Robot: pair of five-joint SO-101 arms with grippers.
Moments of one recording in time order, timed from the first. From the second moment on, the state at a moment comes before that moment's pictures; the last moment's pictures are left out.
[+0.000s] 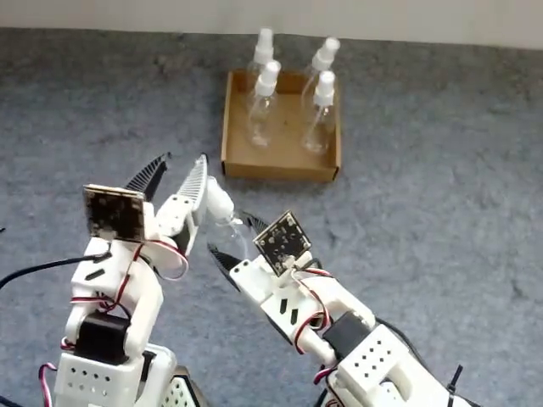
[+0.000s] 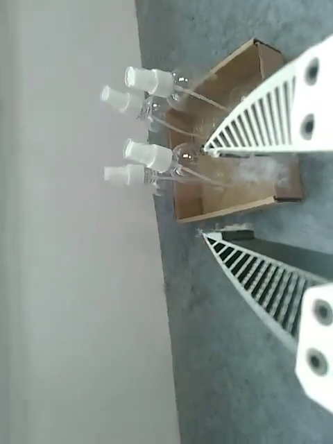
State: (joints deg) left arm 8.6 -83.3 68.7 32.0 3.3; right arm -45.9 -68.9 81.8 11.6 3.2
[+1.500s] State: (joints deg) left arm 13.1 -82.6 72.3 34.0 -0.8; right arm -30.1 -36.6 32.5 25.6 0.0
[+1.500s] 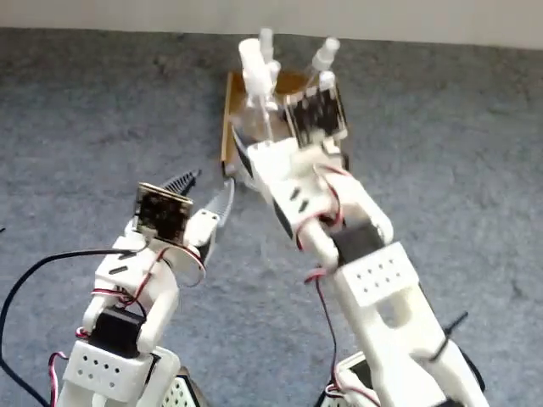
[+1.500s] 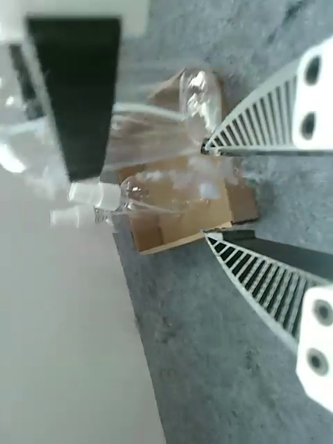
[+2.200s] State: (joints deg) left arm 15.4 -82.5 72.3 35.7 -1.5; right arm -38.5 -28.5 12.8 54.7 -5.5
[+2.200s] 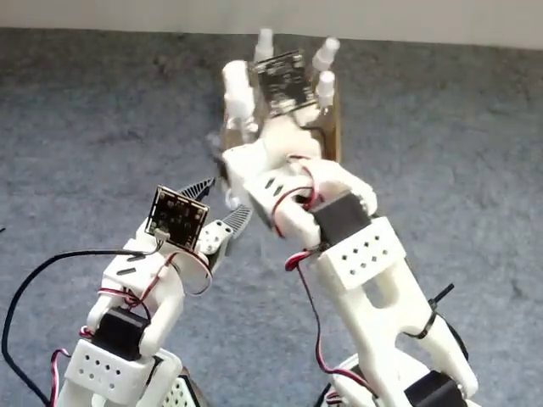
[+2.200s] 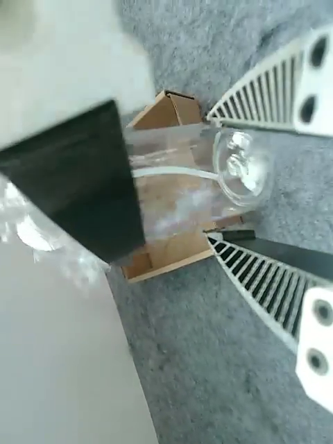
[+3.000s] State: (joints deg) left arm 15.3 -82.2 74.4 34.4 -1.5; right arm -26.3 -27.1 7.6 55.4 0.0
